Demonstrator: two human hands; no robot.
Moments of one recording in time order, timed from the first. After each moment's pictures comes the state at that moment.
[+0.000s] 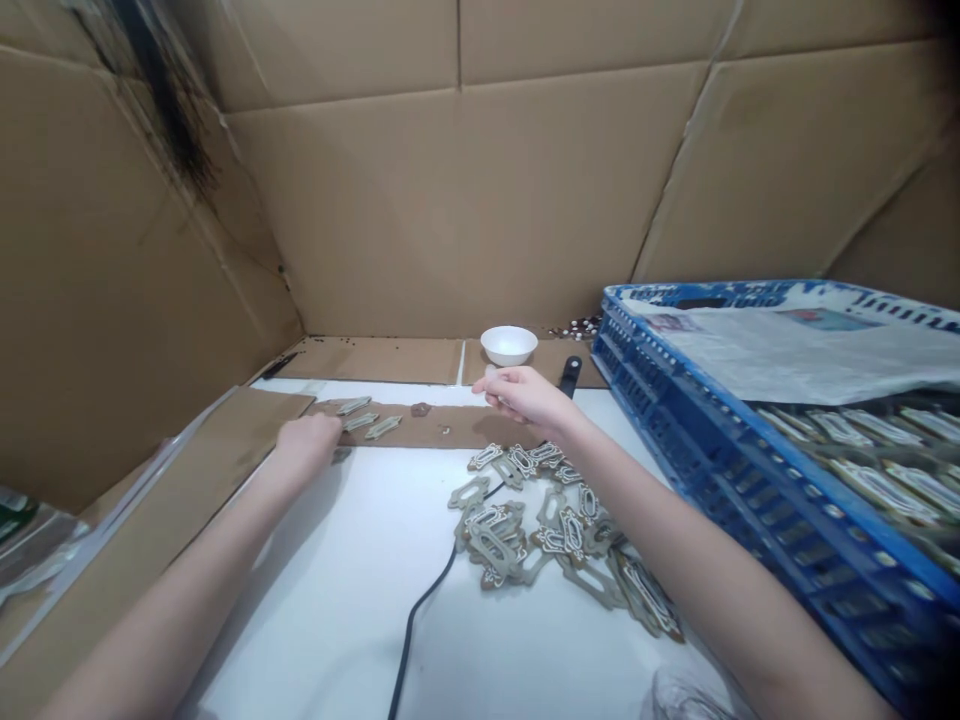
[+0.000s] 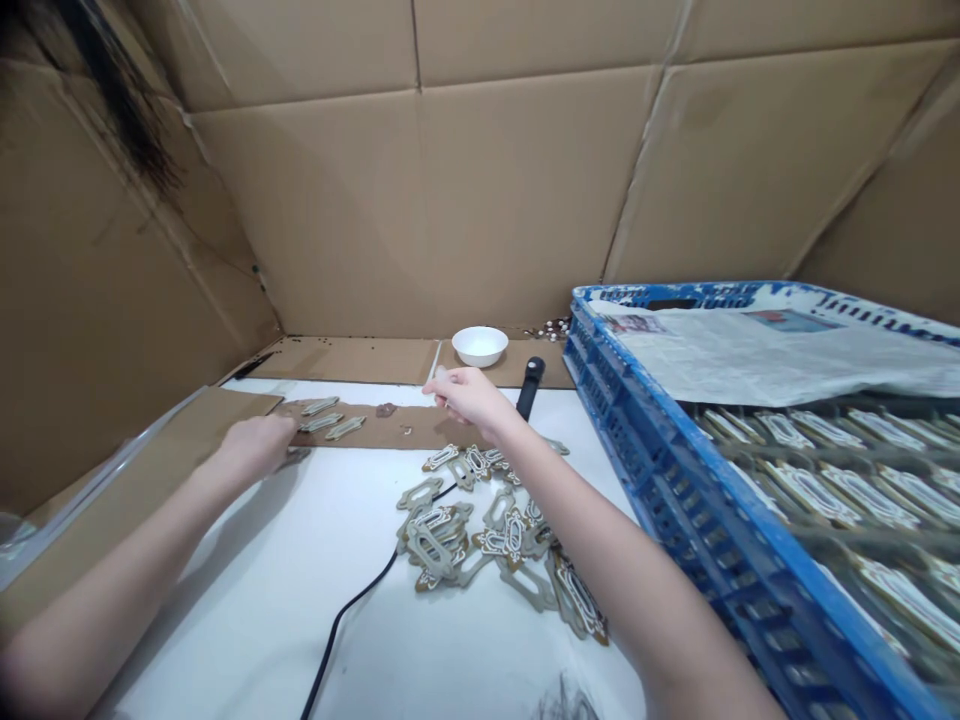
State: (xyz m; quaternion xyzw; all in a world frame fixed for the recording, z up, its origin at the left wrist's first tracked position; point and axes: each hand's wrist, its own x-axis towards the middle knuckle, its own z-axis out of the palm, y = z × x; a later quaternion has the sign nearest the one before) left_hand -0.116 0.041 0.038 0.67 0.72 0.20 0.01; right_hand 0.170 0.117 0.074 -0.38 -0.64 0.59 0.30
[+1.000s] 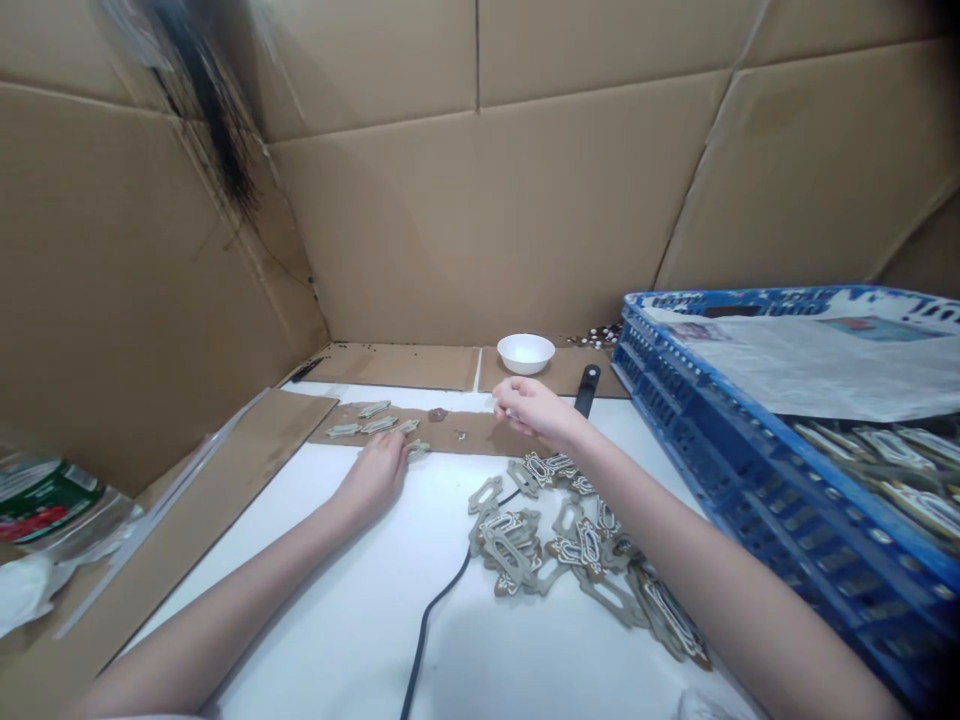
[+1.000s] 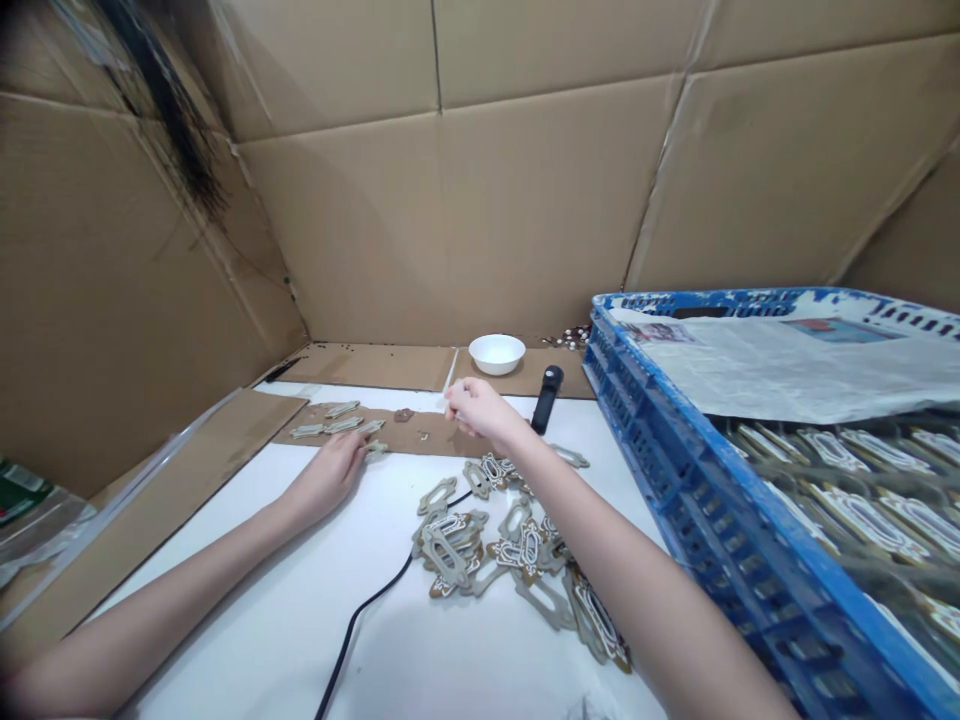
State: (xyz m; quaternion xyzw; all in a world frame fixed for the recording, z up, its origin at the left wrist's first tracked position) left_hand -0.064 0.020 0.004 0.72 0.66 0.20 -0.02; right_hand 0.165 0.115 0.065 -0.36 -0.64 0.60 0.31
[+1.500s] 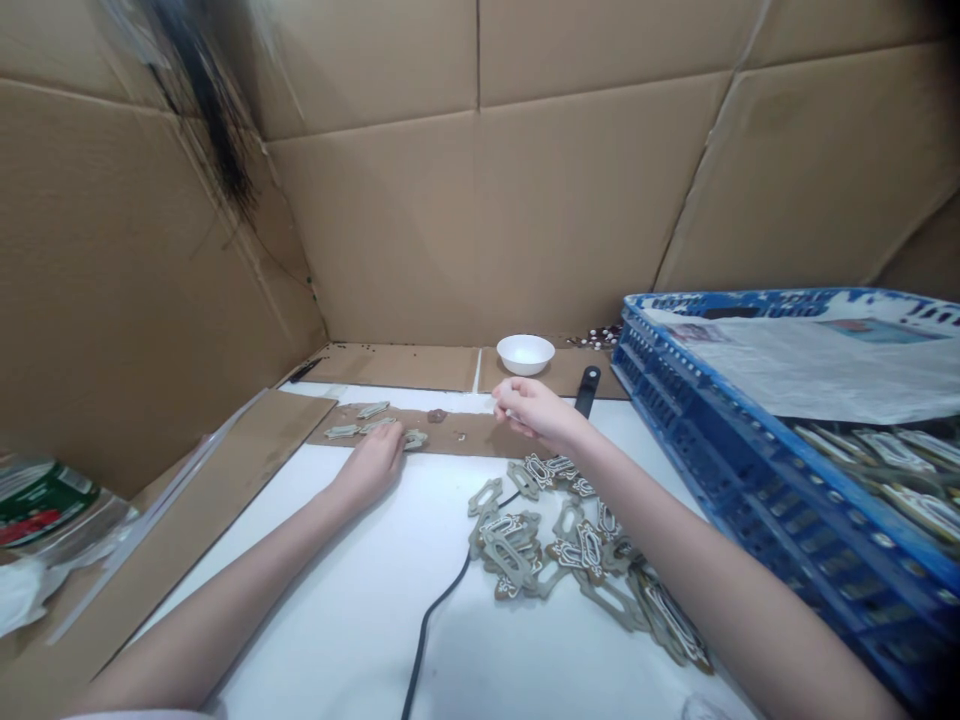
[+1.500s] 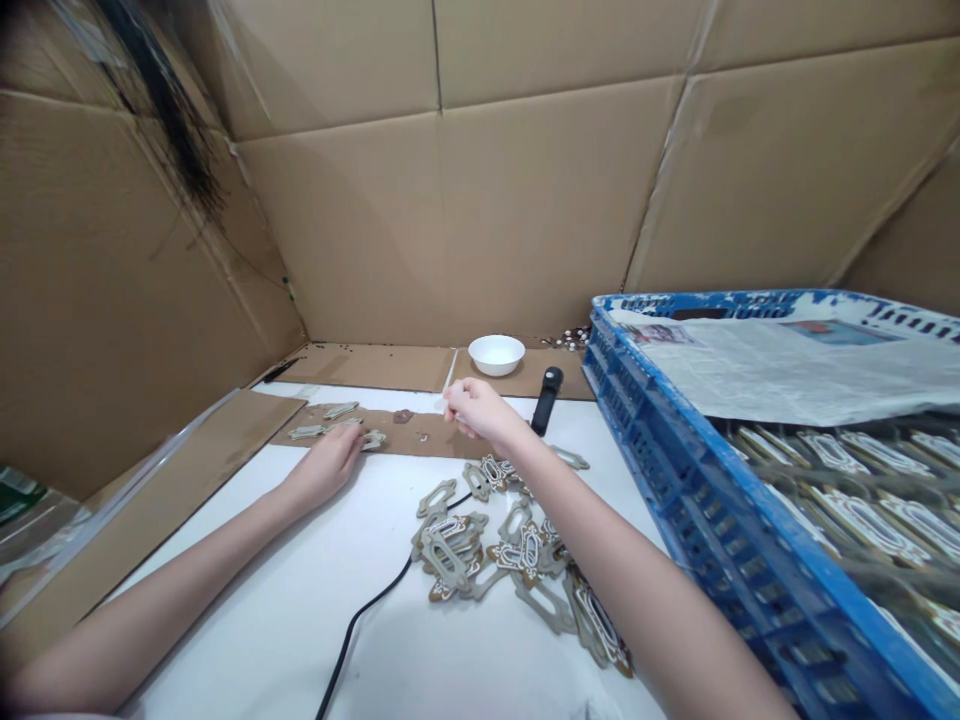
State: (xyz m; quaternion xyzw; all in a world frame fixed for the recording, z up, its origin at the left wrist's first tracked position) left_hand -0.075 0.036 0.003 0.74 0.65 0.17 -0.02; right_hand 0.165 0.115 0.065 -0.35 -0.64 0.61 0.32
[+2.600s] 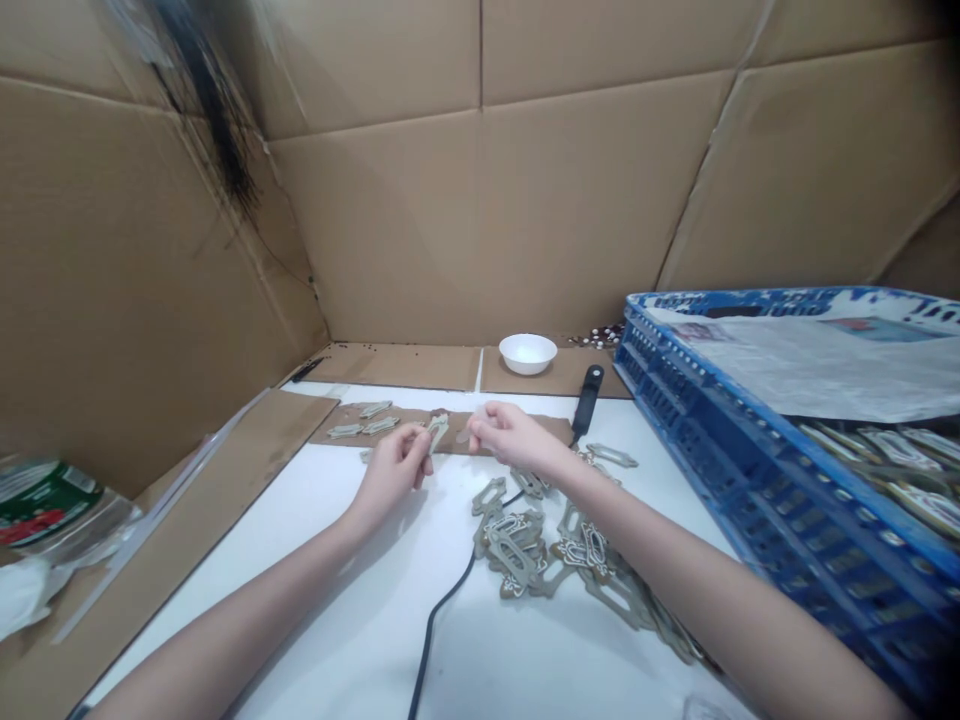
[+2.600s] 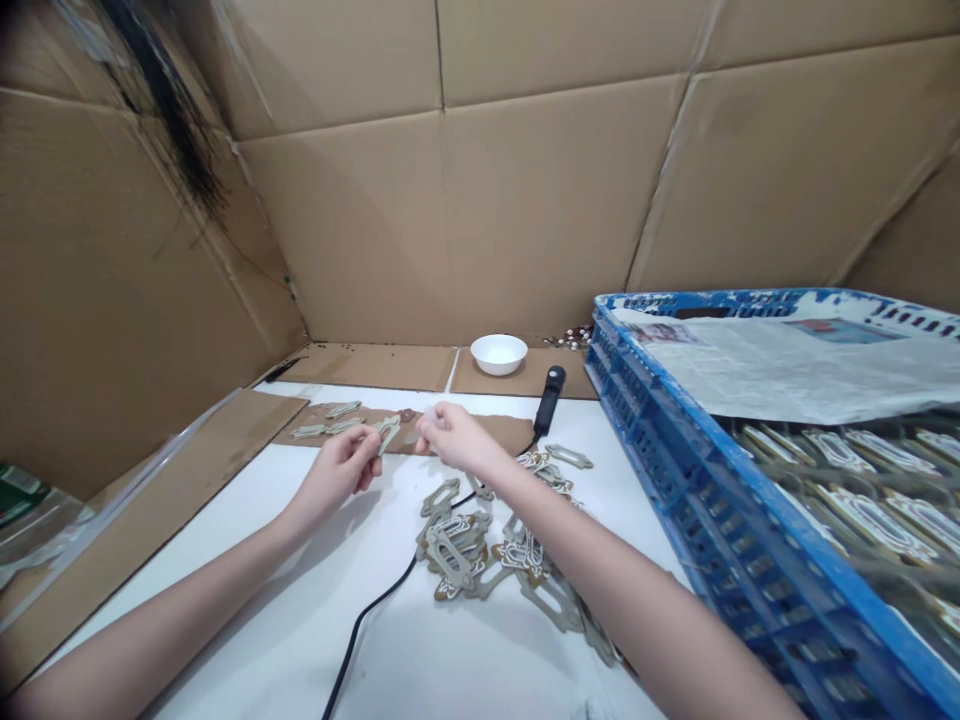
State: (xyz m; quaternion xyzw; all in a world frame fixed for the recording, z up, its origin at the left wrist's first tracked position) left_hand -0.021 0.012 0.032 0.59 0.64 0.42 0.28; right_hand 0.149 0.084 0.058 -0.34 -0.73 0.54 0.25
